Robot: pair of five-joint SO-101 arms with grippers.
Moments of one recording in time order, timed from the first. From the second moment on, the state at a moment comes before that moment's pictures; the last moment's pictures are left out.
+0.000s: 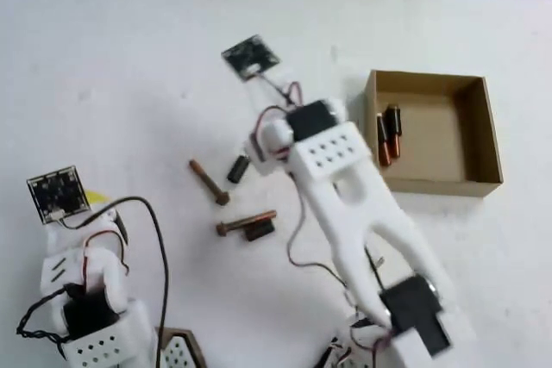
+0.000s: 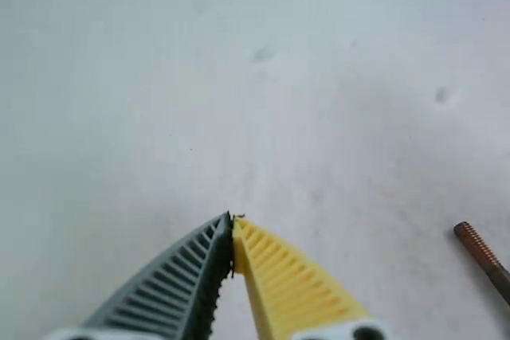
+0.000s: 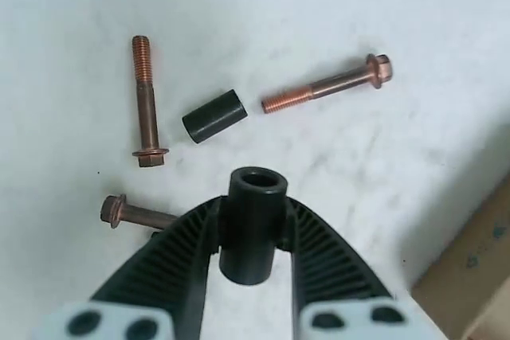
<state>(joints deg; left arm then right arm) -29.1 -103.5 92.3 53.8 0.3 -30.2 -9.1 7.6 75.6 9.6</state>
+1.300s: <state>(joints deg) -13.8 -103.5 96.4 53.8 -18.2 -18.3 -67.4 47.6 65.6 9.6</state>
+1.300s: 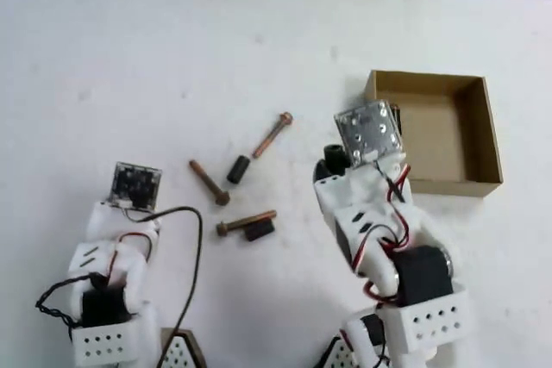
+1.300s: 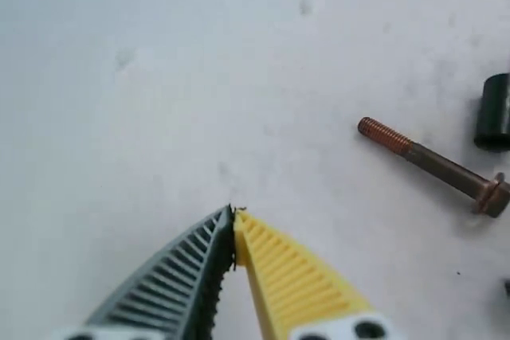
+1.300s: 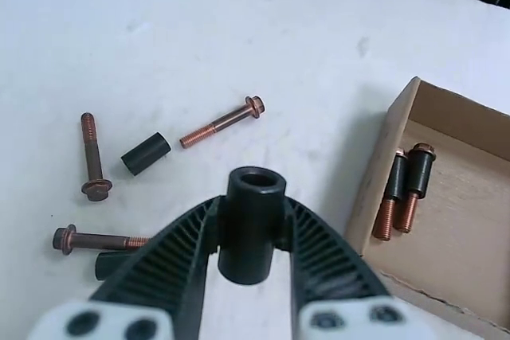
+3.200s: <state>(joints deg) -12.9 -103.5 97.1 53.8 -21.0 -27.3 -102.1 90.8 37.8 9.6</state>
